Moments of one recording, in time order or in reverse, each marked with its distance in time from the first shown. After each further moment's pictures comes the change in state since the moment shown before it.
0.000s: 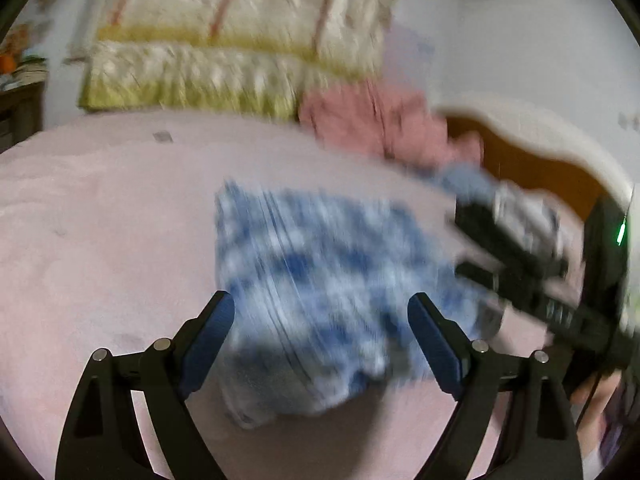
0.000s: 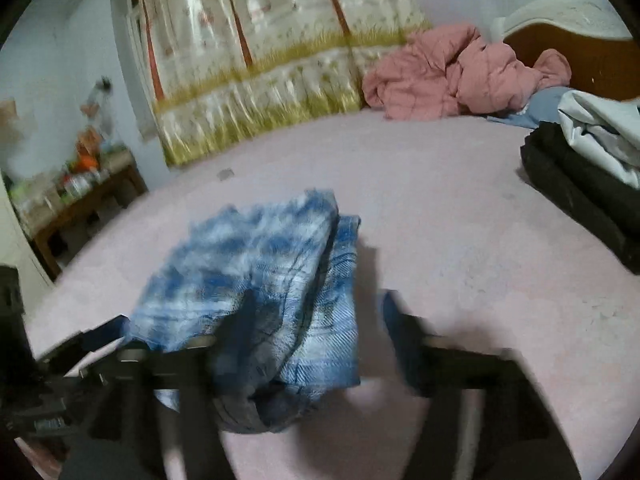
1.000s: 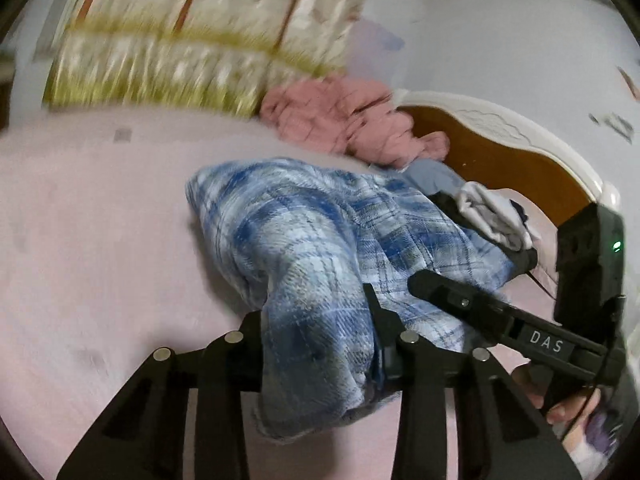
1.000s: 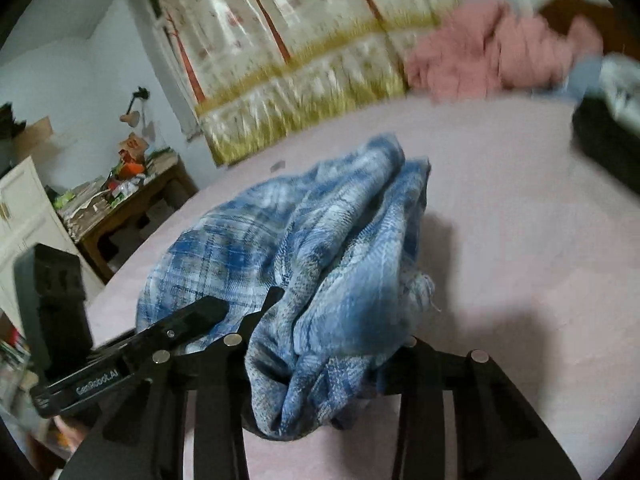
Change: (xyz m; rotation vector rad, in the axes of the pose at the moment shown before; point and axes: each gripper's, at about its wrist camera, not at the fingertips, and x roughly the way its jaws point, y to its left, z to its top) left arm 0.021 -0.028 0.004 0.066 0.060 -0.142; right arm 0.003 0.022 -0.013 0.004 0.012 0.160
